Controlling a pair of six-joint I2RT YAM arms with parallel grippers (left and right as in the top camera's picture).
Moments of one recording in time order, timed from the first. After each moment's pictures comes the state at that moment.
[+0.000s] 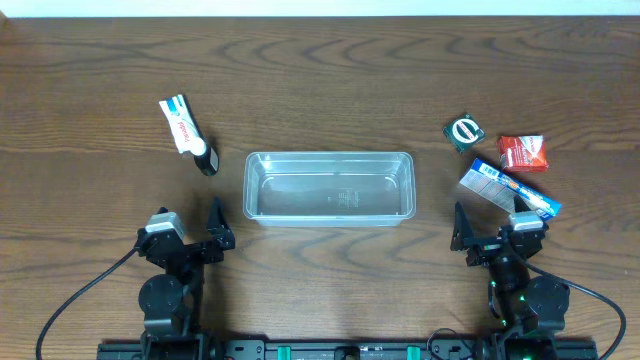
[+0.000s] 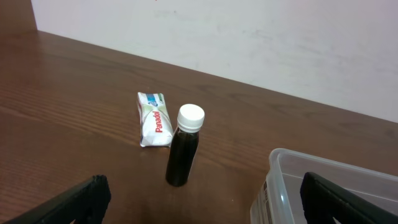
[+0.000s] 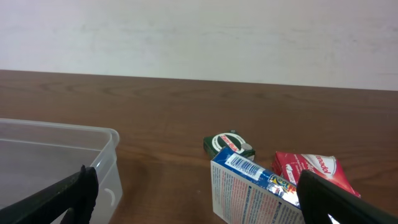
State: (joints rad) left arm 0.02 0.04 0.03 -0.14 -0.03 -0.25; right arm -0.01 0.04 0.01 -0.06 -0.14 0.03
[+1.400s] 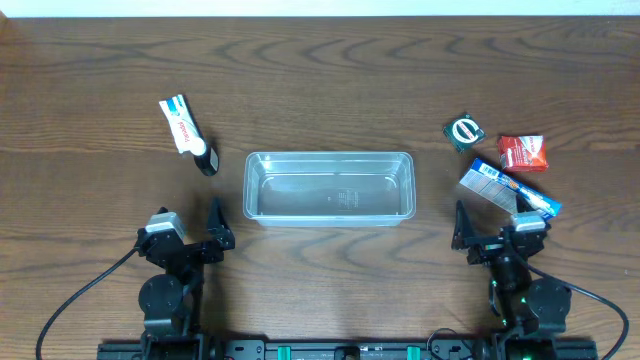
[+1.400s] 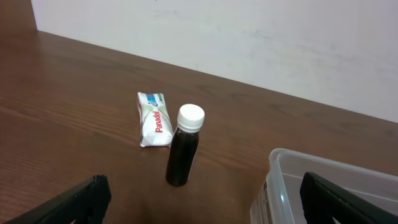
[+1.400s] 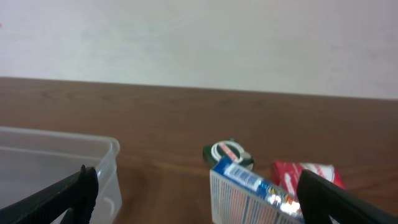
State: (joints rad) left arm 0.02 0.04 0.03 -0.14 -0.03 -0.25; right arm -0.01 0.04 0.01 -0.01 -0.14 0.03
